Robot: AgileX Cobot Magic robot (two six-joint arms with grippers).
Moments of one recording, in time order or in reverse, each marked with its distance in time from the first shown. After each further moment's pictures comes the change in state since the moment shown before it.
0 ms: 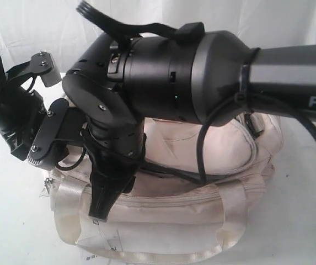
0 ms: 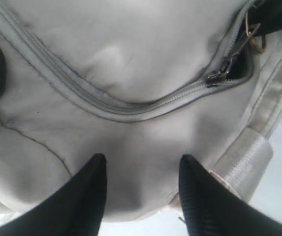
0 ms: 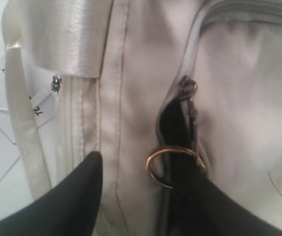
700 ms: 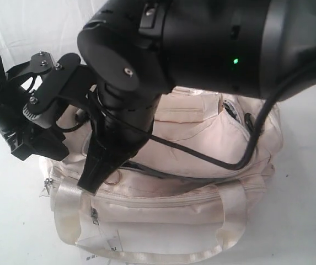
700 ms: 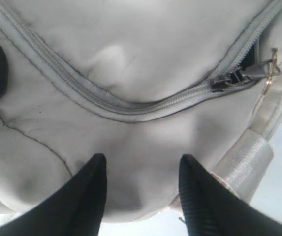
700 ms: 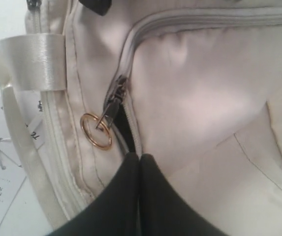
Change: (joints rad) left arm 0.000 0.000 0.000 0.000 -0.003 0.000; right arm 0.000 -0.120 0.000 -0.030 -0.006 0.182
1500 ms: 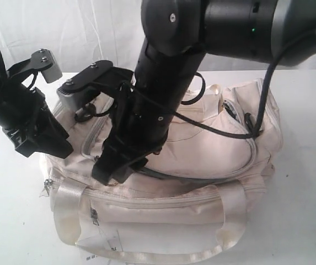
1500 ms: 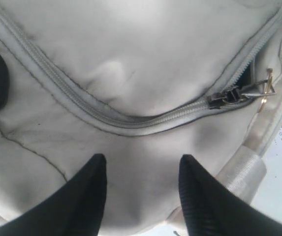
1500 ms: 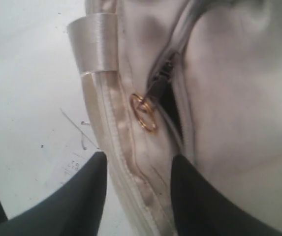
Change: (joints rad) left arm 0.000 0.000 0.000 -0.042 0.000 -0.008; right arm -0.217 0.034 0.000 0.525 0.075 -0.330
